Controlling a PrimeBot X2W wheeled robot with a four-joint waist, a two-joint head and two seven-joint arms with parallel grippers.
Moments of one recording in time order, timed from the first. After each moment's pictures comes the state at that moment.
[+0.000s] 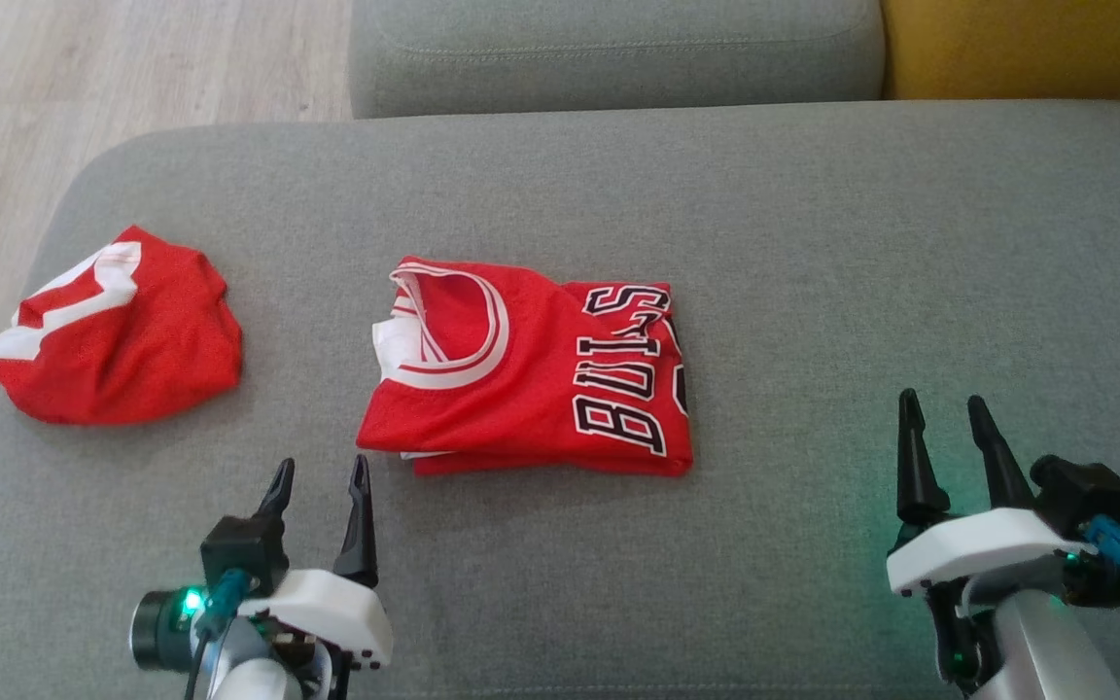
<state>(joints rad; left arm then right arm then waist) -0.05 0.04 -0.21 0.39 -0.14 0.10 -0.25 -0.17 -0.05 -0.02 0.53 0.25 0.12 -0.25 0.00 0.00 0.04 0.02</state>
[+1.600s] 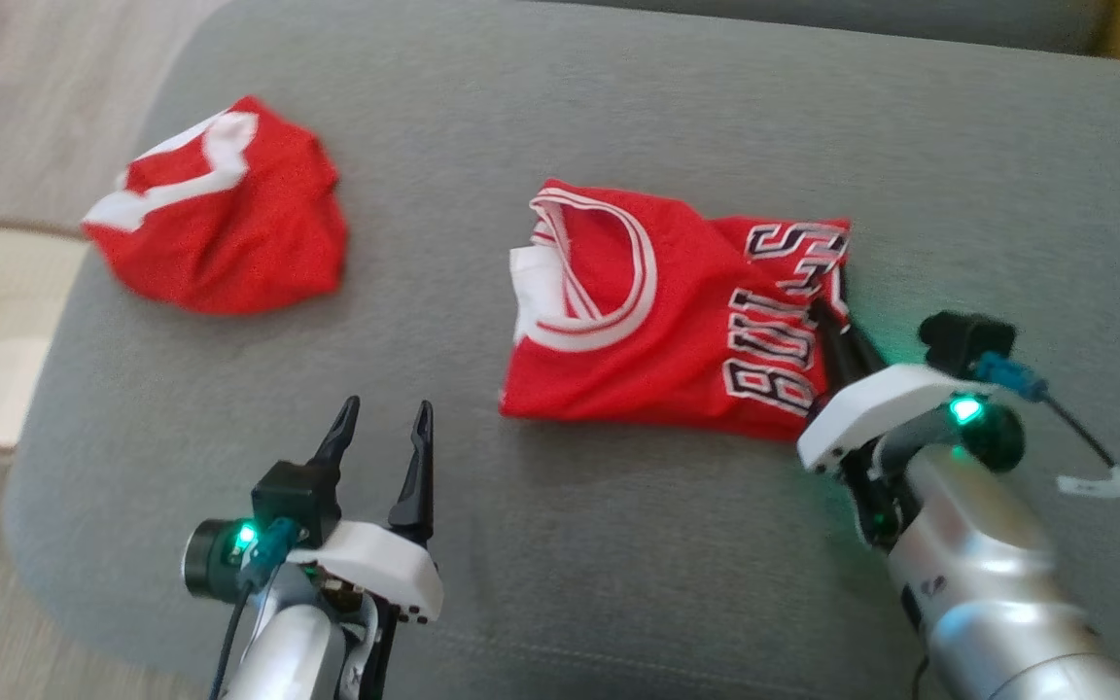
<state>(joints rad) -0.14 0.04 -0.33 0.36 -0.18 0.08 -0.25 -0.61 -0.05 0.27 1.05 0.47 0.12 -0.25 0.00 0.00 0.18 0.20</state>
